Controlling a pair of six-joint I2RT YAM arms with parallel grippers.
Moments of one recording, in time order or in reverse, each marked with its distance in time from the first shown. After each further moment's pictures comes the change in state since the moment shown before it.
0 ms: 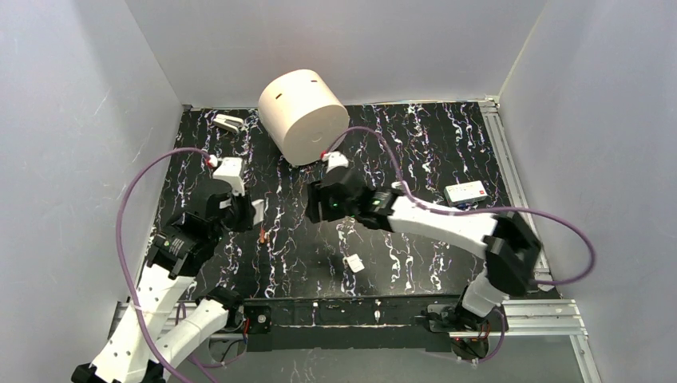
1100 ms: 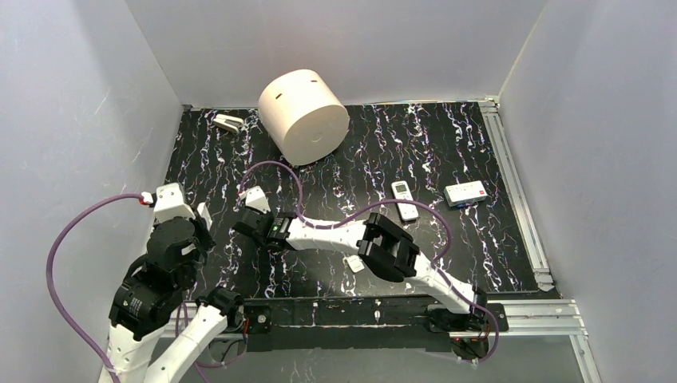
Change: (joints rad) left arm 0.000 -0.298 0.024 -0.168 -0.528 -0.118; right arm 0.260 0.936 0.881 -0.238 0.316 0.059
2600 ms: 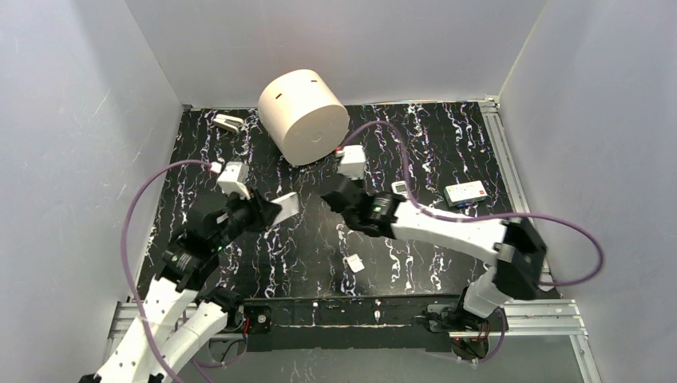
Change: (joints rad) left arm 0.000 0.133 -0.220 0.445 0.652 -0.056; right arm -0.145 -0.823 -0.771 0.121 0.278 0.018
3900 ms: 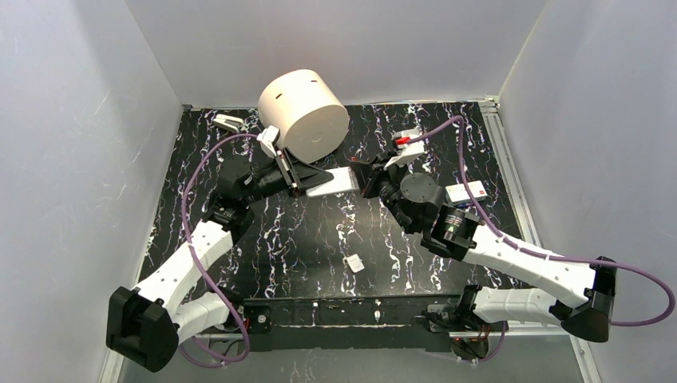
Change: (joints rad) left arm 0.027 0.490 -0.055 0.942 0.680 -0.843; right arm -0.053 -0.544 -0.285 0.438 -0.127 -0.274
